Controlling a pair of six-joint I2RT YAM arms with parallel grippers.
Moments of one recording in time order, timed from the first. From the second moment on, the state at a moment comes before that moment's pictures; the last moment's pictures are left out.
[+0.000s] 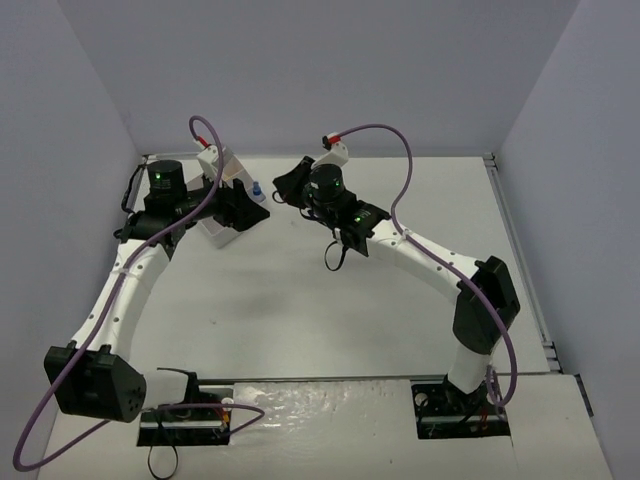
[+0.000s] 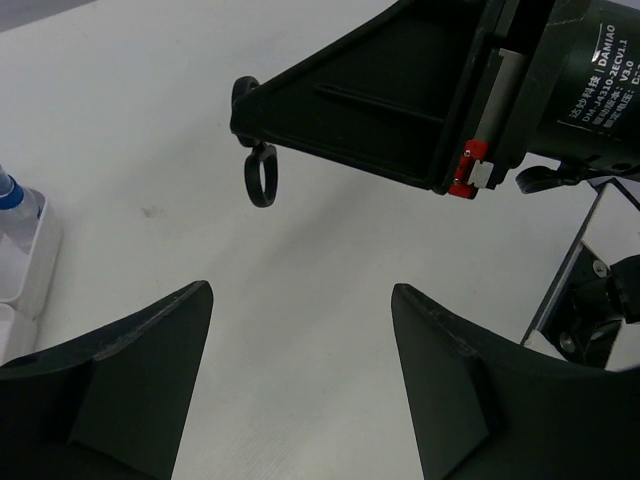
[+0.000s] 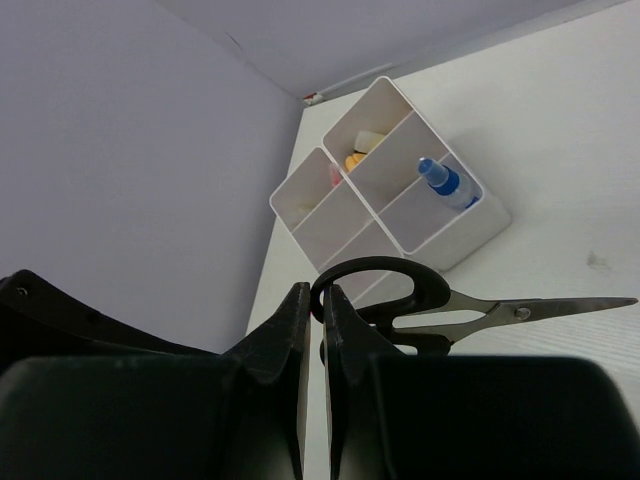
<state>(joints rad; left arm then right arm) -0.13 1.27 1.24 -0.40 0.80 -0.08 0.79 1.74 1.47 0.07 0.23 0.85</state>
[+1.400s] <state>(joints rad) -0.17 1.34 1.19 -0.22 0.46 0.04 0.82 1.86 1.54 0.23 0.09 1.03</state>
